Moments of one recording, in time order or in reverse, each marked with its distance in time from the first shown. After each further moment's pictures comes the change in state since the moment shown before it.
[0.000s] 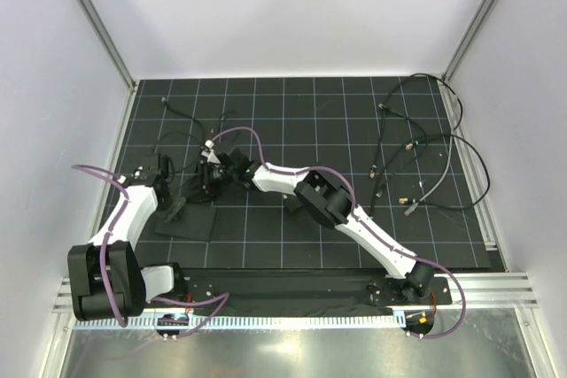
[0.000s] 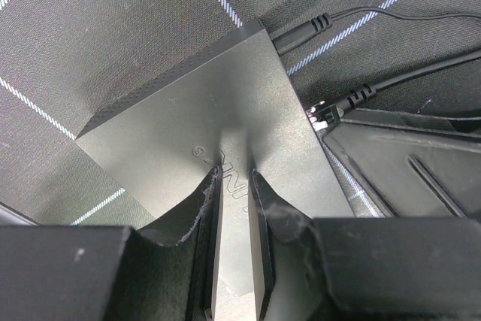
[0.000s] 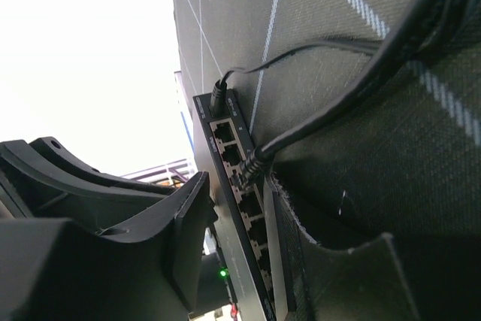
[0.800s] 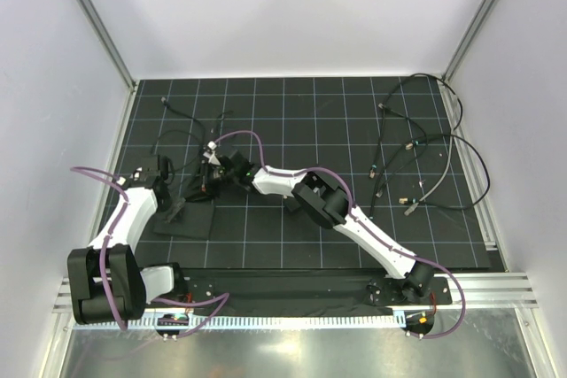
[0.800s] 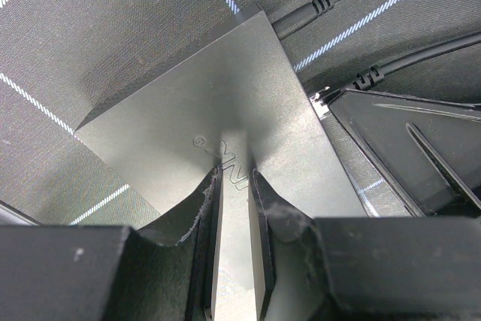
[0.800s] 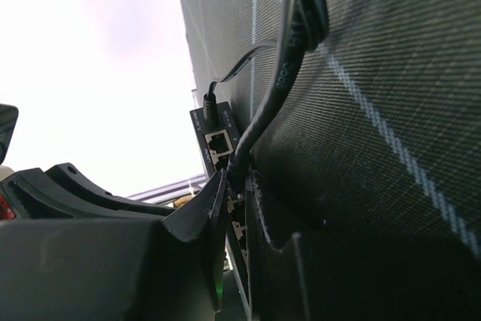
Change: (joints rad) left arm 0.002 -0.023 -0.013 0.001 -0.001 -0.008; right arm 0.001 0.042 -0.008 0.120 0.026 0.137
